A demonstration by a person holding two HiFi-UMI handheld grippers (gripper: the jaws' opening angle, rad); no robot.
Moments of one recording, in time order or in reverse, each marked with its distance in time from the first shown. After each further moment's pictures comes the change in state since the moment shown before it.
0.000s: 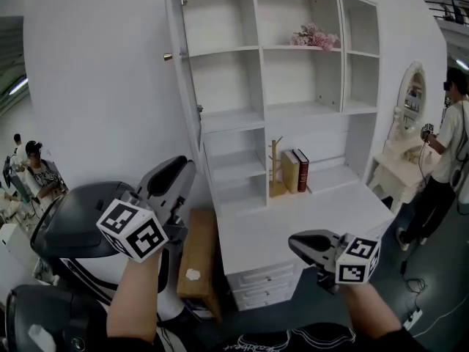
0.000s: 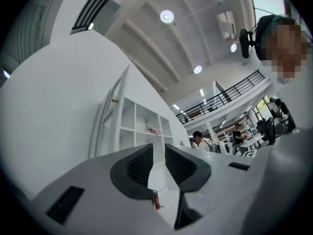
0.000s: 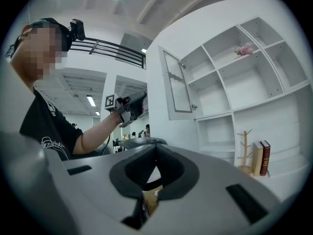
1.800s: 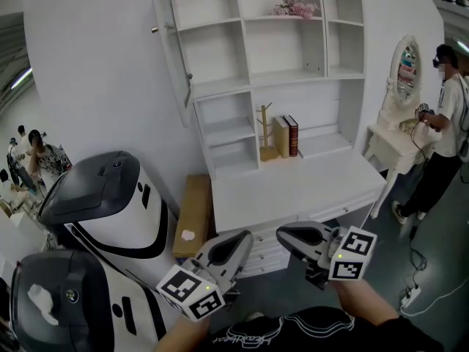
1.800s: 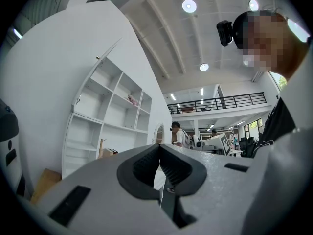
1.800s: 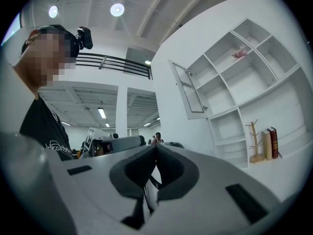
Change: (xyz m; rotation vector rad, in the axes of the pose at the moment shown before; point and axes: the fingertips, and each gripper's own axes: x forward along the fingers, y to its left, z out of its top) left arm -0.094 -0.266 -0.146 -0.261 0.186 -0.101; right arm -0.085 0.103 -0.037 0.071 -0.118 0.104
